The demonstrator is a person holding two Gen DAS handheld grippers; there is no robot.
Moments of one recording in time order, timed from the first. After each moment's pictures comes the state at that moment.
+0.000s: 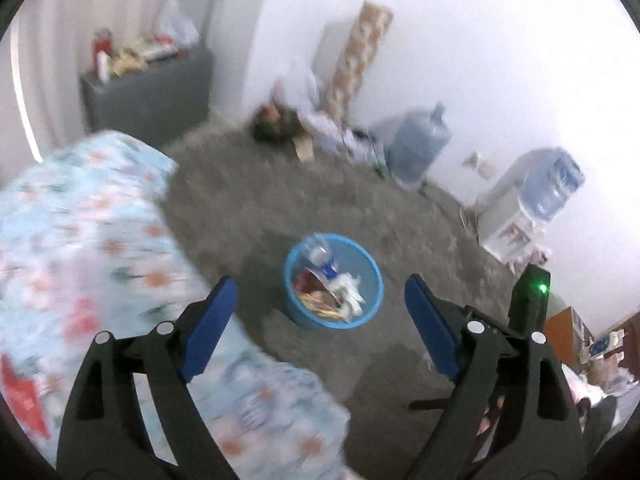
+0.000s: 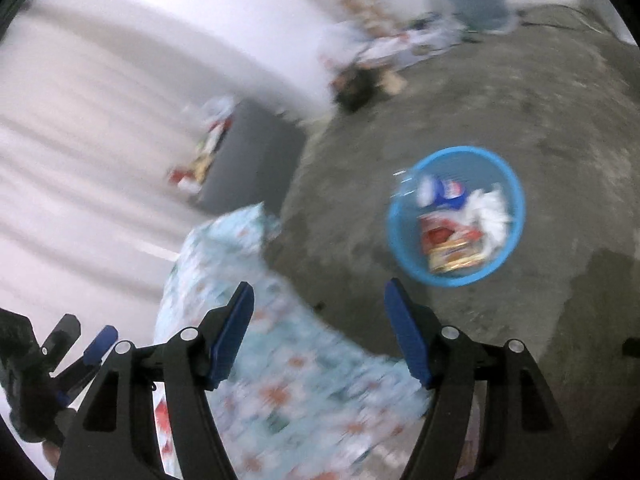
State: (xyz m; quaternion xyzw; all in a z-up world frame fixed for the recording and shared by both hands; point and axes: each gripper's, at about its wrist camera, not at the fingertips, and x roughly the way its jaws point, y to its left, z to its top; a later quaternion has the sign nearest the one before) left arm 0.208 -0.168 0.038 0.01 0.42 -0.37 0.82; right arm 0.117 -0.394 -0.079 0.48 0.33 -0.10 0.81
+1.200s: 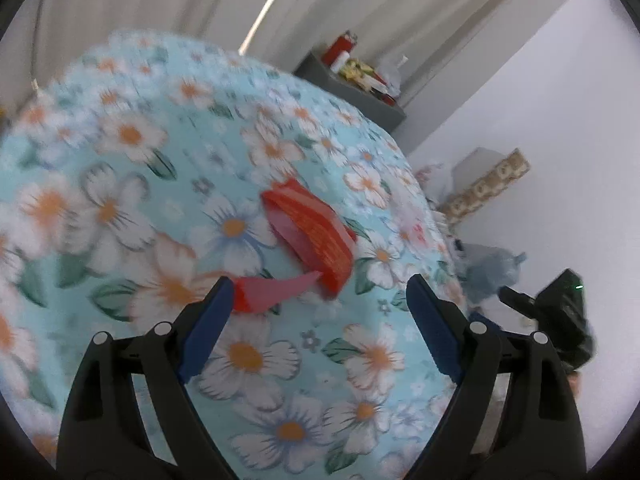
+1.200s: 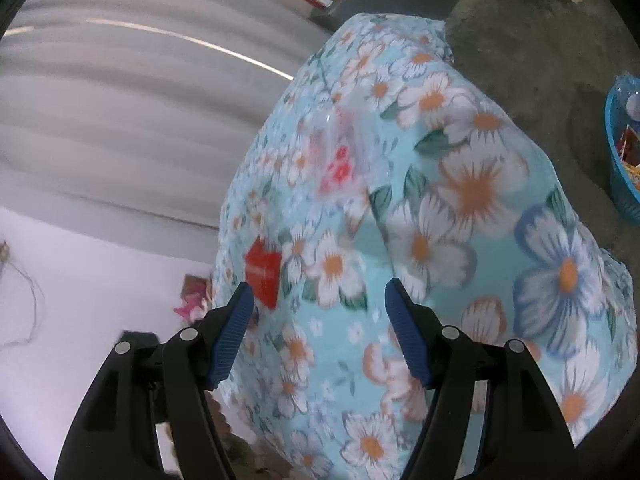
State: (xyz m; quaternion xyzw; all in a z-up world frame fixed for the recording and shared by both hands) left arm 0.168 0.193 -0.057 -0.26 0.42 -0.16 0.86; right arm 0.240 -0.172 -0.060 0.44 0.48 0.18 0.74
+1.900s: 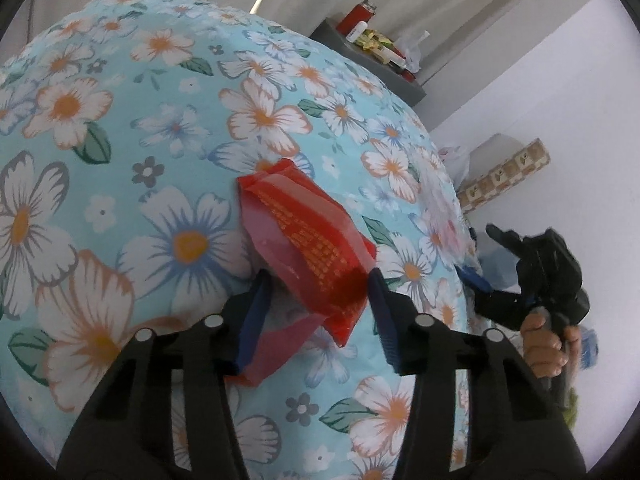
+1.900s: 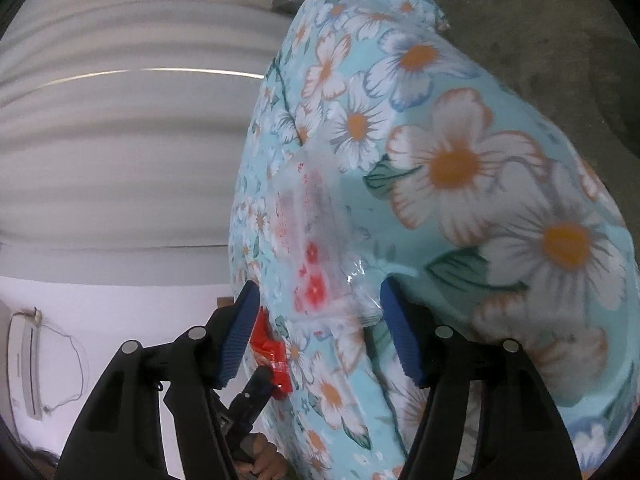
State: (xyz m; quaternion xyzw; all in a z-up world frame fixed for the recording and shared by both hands) left arm 0.221 0.156 -0.095 -0.24 0.47 -0.14 0.84; right arm 0.345 -0.181 -0.117 0.52 0.50 0.19 0.66
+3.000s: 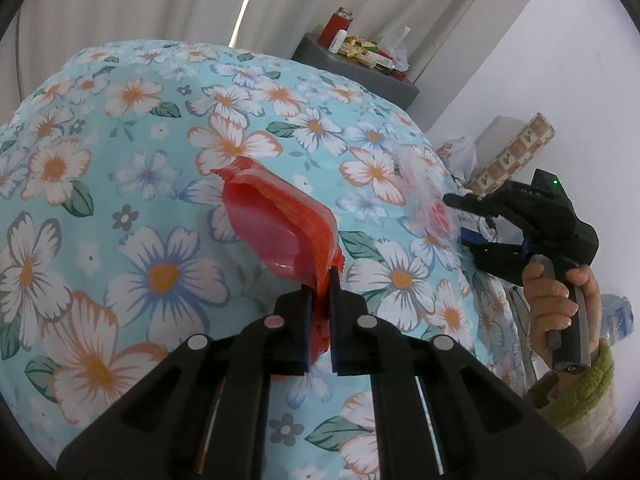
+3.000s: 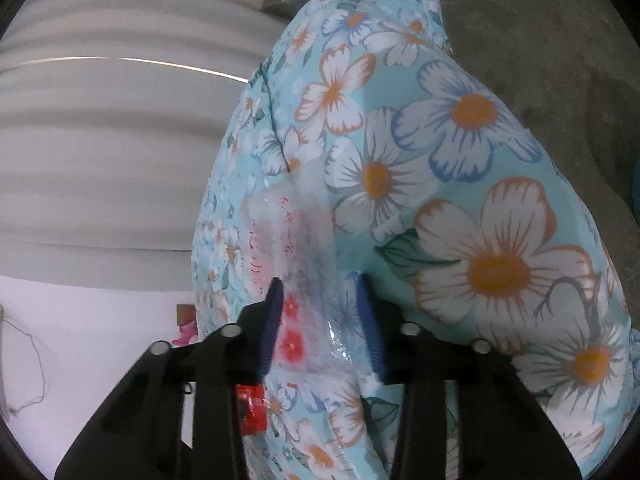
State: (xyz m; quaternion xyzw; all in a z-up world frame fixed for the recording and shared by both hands) left arm 0.227 0.131 -0.081 -0.16 0.44 -0.13 0.87; right arm 0.397 -0.164 -0.113 0.46 0.53 0.14 0.70
